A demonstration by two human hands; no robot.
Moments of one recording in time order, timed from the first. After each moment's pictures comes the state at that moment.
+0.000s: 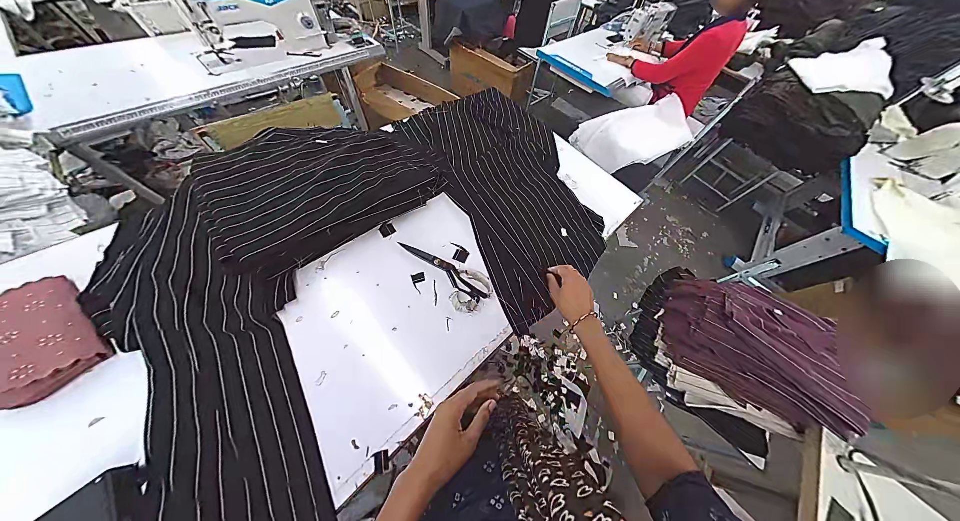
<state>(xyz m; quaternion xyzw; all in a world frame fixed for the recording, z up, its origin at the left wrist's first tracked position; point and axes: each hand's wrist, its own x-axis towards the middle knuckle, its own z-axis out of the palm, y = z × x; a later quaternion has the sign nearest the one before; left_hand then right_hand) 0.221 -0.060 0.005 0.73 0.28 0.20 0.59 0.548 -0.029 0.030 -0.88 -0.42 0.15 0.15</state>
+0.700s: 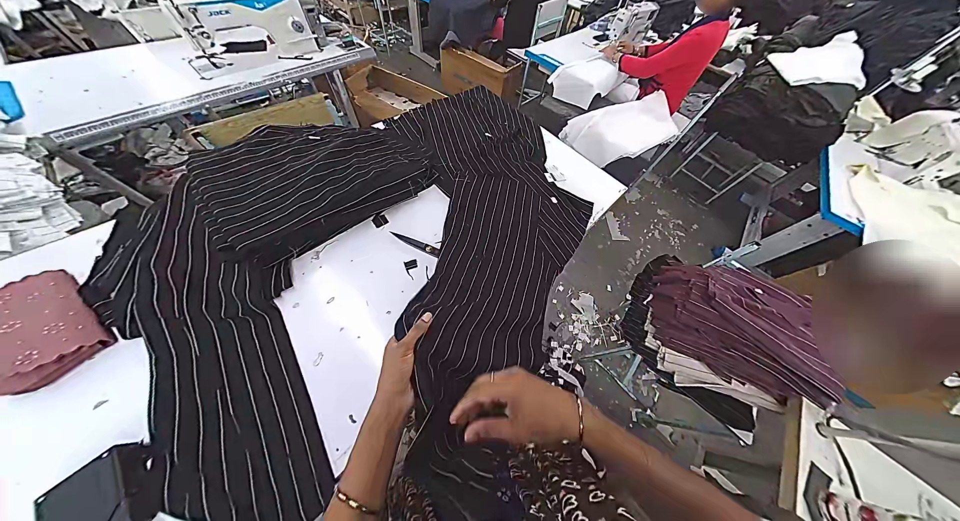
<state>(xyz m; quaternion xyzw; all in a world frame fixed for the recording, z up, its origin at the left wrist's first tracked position) 0.229 -0.008 0.047 0.29 0.50 0.37 0.72 0.393 -0.139 0.103 -0.44 -0.71 0.47 0.29</state>
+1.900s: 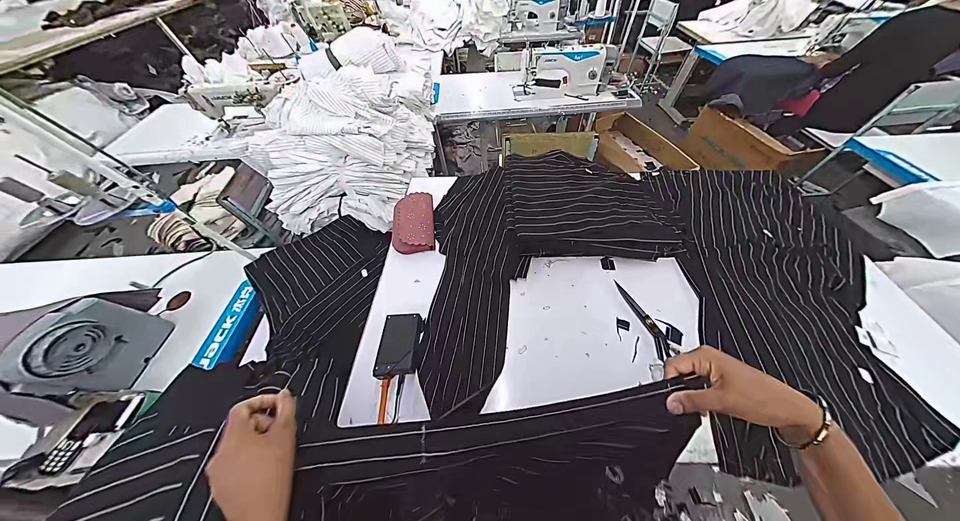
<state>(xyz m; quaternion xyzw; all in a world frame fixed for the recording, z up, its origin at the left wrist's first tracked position) -0.145 -0.105 0.083 0.33 0.89 0.32 0.00 0.410 0.076 0.149 -0.37 -0.73 0.56 0.09</state>
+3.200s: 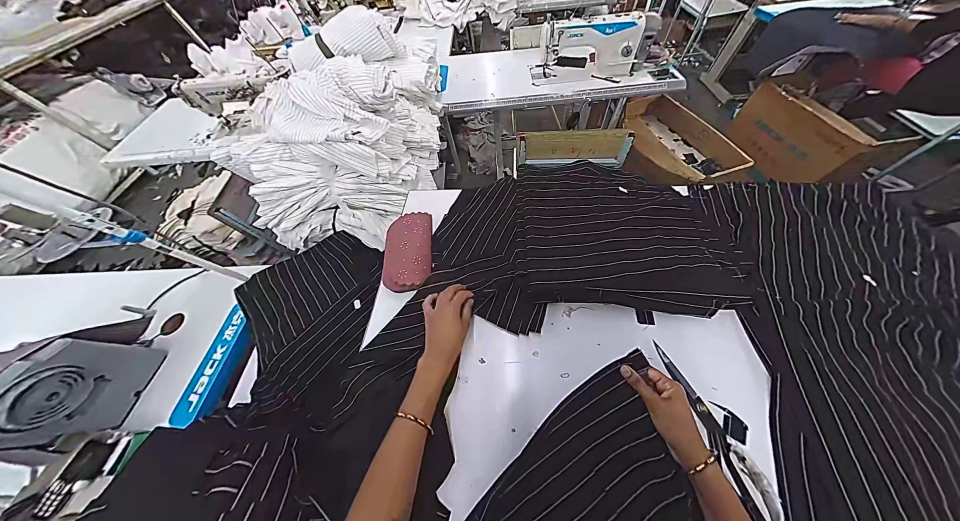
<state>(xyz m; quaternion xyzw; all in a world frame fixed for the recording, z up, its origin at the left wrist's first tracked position) -0.039 0.201 0.009 0.61 0.73 0.24 0.16 0.337 0.157 -0.018 -0.63 -0.47 0.48 0.39</state>
